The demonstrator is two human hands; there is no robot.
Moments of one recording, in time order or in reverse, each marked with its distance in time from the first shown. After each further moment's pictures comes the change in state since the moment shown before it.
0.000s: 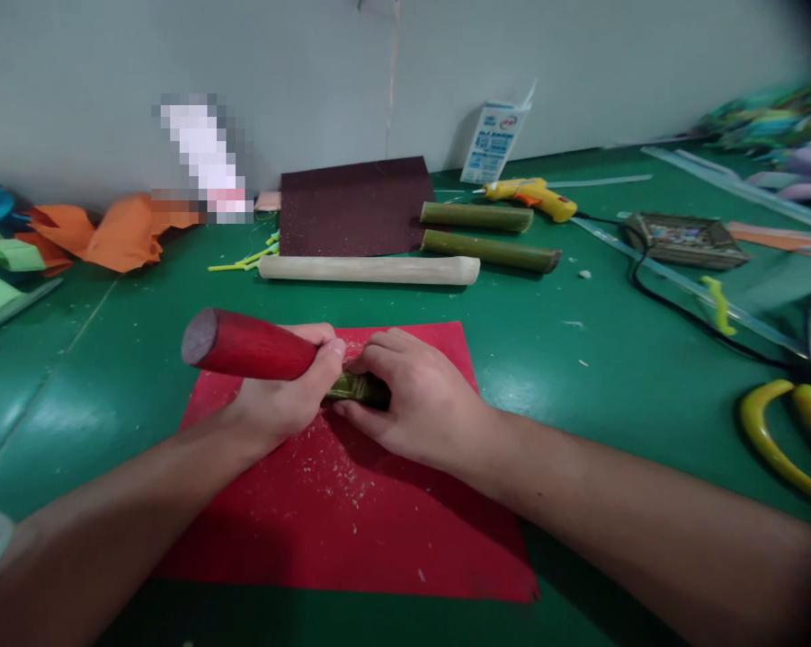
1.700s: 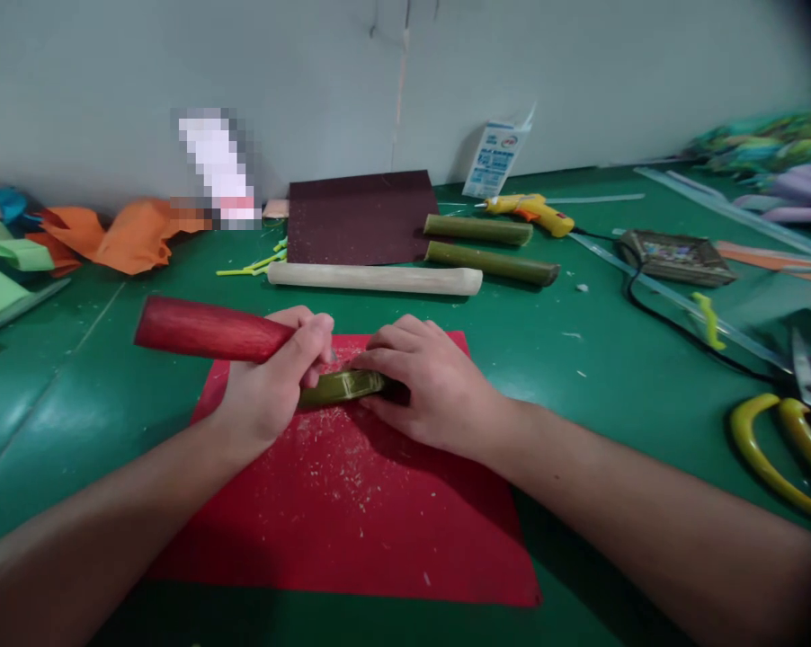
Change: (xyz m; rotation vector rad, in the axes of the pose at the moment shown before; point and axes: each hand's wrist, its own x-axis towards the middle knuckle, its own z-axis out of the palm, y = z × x) left_hand 0.001 -0.006 -0.007 -0.331 0.125 -0.079; right_hand 0.008 0.010 -0.017 -0.186 -0.077 -0.114
